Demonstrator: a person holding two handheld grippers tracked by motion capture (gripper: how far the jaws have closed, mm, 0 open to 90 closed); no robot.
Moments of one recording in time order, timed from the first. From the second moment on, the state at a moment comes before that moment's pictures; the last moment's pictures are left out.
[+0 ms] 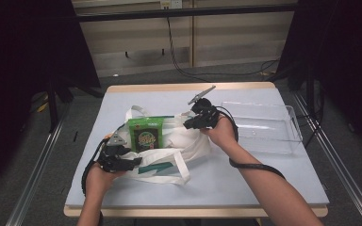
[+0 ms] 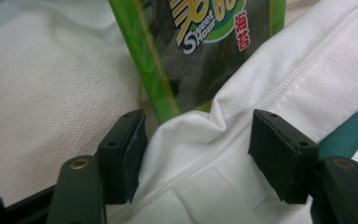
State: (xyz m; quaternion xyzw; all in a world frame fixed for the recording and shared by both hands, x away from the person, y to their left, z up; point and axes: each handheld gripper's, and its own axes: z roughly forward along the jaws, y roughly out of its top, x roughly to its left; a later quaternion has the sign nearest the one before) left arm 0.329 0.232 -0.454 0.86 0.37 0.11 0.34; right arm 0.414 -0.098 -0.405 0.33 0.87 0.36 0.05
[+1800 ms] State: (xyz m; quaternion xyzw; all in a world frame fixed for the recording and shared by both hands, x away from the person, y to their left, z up) left arm 0.317 0.240 -0.440 0.87 0.37 0.05 0.34; right arm 0.417 -0.106 -0.415 0.38 0.85 0.36 0.05
